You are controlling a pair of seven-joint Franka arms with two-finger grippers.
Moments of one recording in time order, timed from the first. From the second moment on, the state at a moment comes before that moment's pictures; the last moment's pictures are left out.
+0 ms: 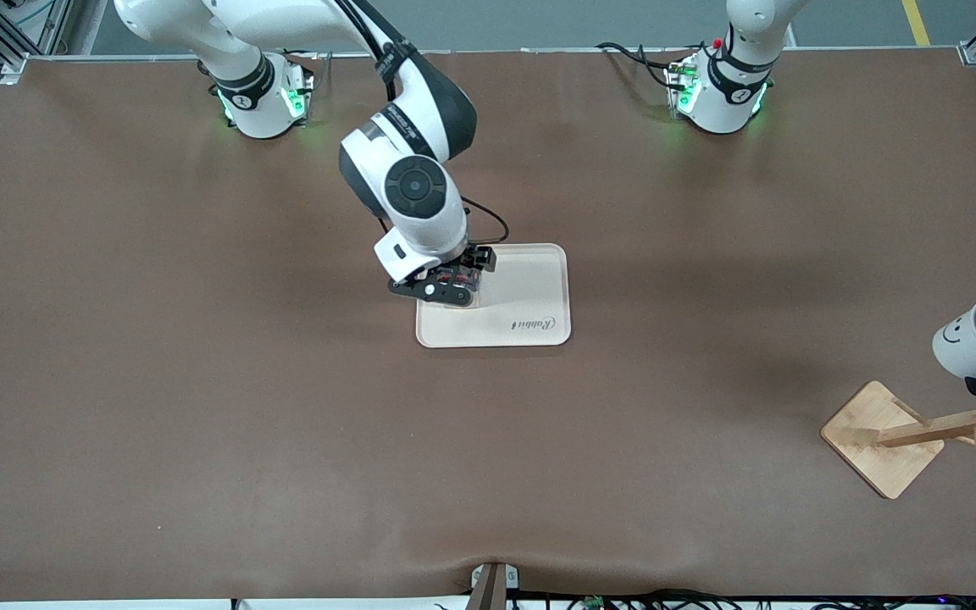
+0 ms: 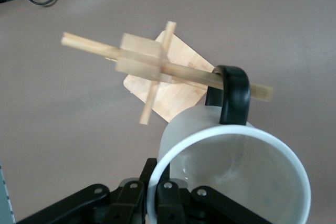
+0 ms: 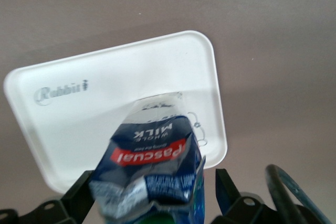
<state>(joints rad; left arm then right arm) 0.73 0.38 -0.52 -1.49 0.19 1.95 0.41 0.72 0.53 0.01 -1.54 0.10 1.95 0.86</state>
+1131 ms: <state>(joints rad) 0.72 0.29 -0.66 -1.47 0.11 1.77 0.07 0.40 0.38 -0.03 -1.44 0.05 1.53 0.67</state>
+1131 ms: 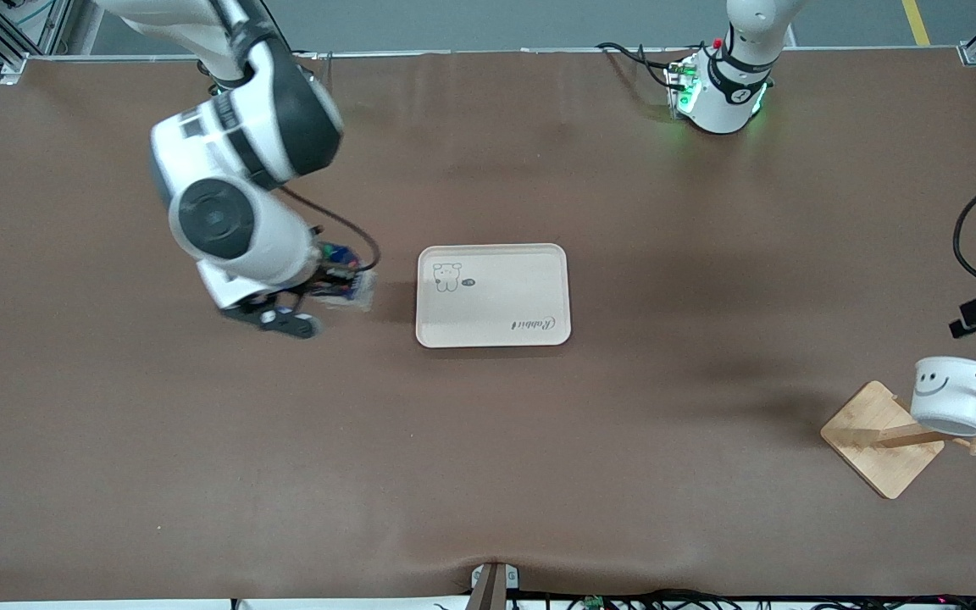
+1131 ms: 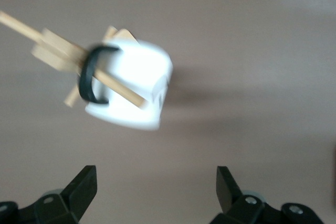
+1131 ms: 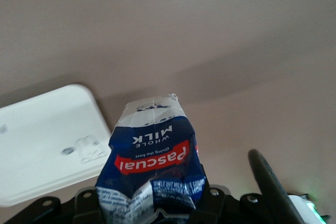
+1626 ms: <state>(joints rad) 0.72 0.19 -0.84 -1.47 0.11 1.58 -0.21 0.15 0.33 -0.03 -1.63 -0.02 1.65 0.34</state>
